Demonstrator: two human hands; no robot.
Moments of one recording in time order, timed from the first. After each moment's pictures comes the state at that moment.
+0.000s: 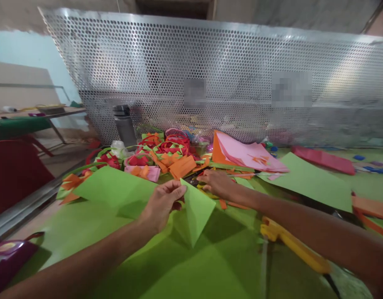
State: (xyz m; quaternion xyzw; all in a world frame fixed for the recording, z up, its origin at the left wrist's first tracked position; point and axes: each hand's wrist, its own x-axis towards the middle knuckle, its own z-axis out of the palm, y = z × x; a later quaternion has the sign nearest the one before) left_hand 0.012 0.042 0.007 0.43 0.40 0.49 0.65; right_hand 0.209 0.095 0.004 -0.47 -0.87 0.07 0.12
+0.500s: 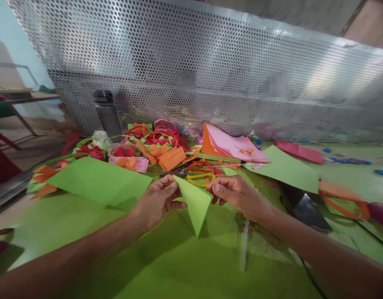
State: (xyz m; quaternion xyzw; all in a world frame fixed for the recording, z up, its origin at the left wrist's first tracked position) left_hand 0.019 0.033 -0.008 0.39 0.30 0.45 0.75; right_hand 0.235 -0.004 0.029 -0.49 -0.72 0.37 0.33
